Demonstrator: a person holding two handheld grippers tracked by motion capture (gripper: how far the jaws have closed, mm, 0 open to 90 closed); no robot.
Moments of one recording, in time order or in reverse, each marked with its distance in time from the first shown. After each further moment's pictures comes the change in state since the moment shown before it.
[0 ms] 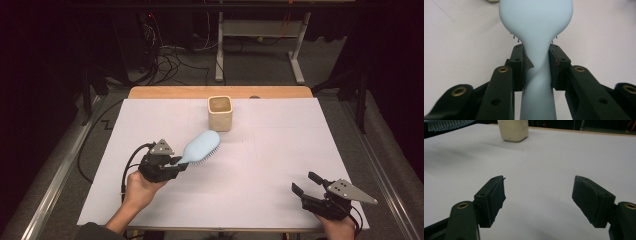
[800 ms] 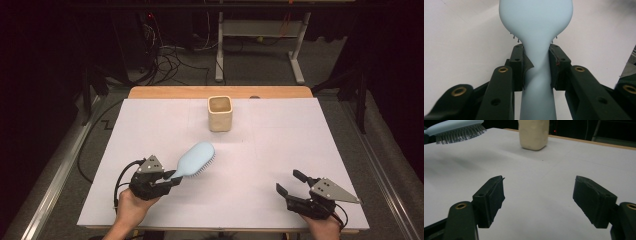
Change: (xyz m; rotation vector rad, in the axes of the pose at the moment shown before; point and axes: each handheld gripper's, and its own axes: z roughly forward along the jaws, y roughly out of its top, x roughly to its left) left arm -0.014 -0.038 -0.011 -0.047 -0.027 -0.017; right arm 0.036 0.014 0.019 -0.029 0.076 -0.062
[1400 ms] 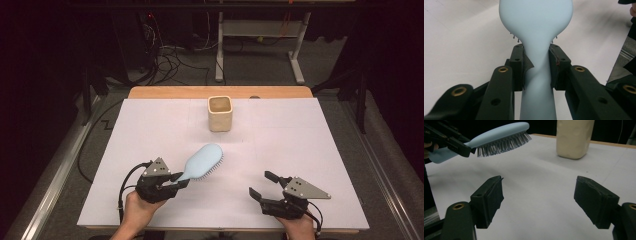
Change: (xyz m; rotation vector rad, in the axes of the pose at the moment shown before) left arm -0.015 0.006 0.009 -0.028 -0.042 0.019; right arm 0.047 0.013 0.035 -0.019 0.170 0.011
